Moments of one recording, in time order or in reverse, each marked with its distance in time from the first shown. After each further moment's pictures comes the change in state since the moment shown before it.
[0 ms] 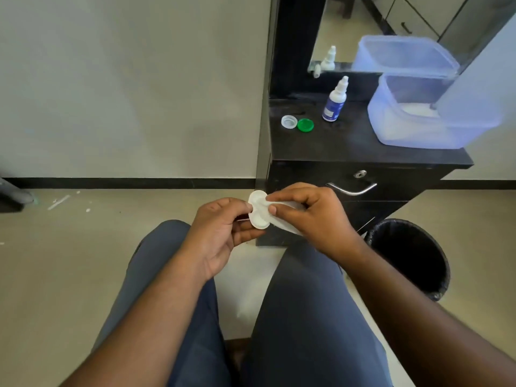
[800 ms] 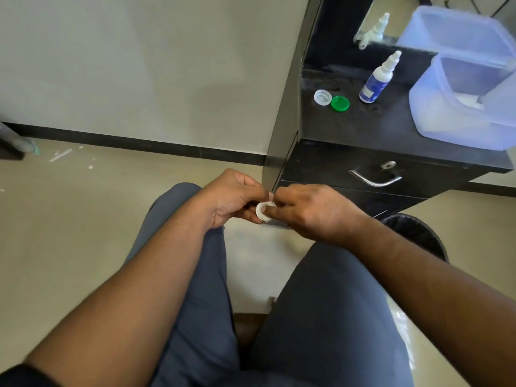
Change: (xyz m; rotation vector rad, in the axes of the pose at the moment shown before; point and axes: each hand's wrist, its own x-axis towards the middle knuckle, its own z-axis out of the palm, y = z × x) left_hand 0.051 -0.005 -0.032 0.417 -0.177 -0.112; right_hand 0.026 0.026 0.017 -0.933 -0.453 -0.844
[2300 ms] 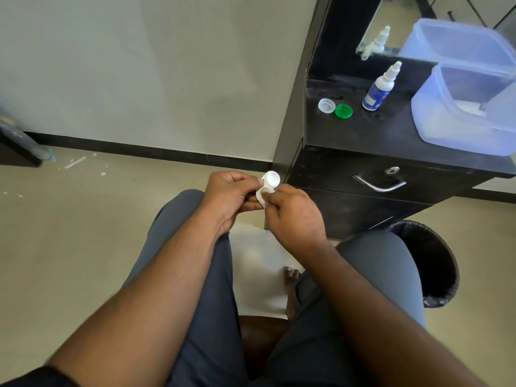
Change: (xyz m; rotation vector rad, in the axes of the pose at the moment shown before) left_hand 0.002 -0.014 -0.003 -0.331 0.338 0.132; right_hand 0.038 -0.049 0.026 0.337 0.142 0.850
